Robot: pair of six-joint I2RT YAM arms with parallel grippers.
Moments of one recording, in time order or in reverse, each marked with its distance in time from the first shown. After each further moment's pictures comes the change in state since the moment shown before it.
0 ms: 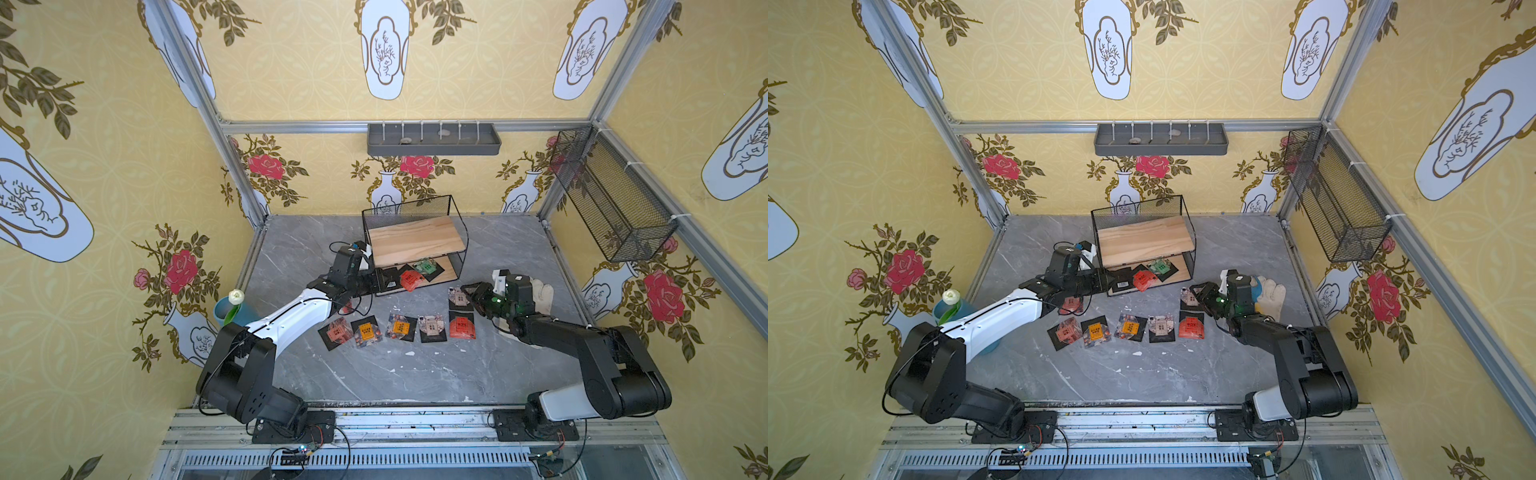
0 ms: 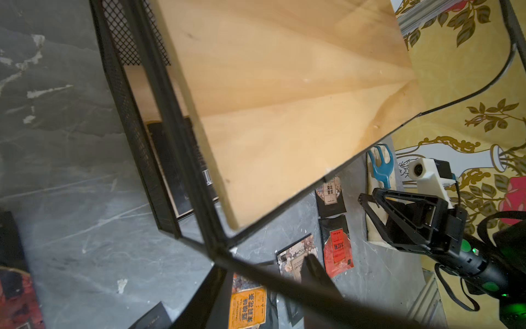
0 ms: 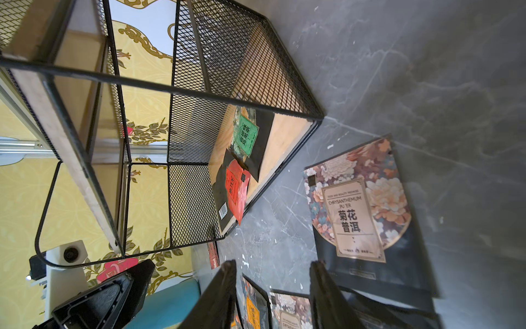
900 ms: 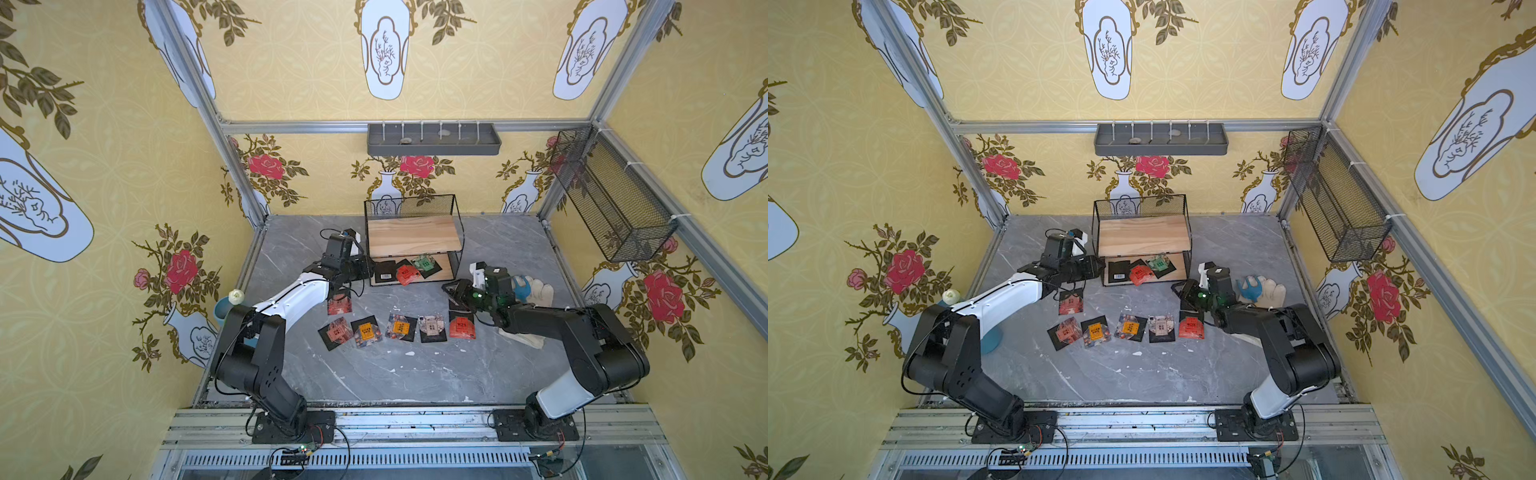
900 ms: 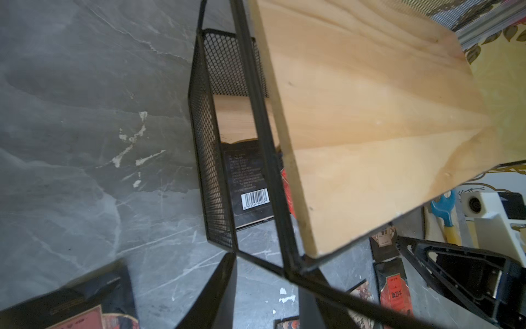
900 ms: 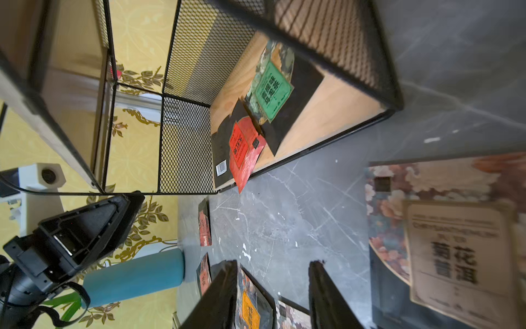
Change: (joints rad) left arm 0.124 0.122 0.122 -0.041 -0.055 0.142; right arm 0.153 0.166 0.137 0.011 -0.003 -0.100
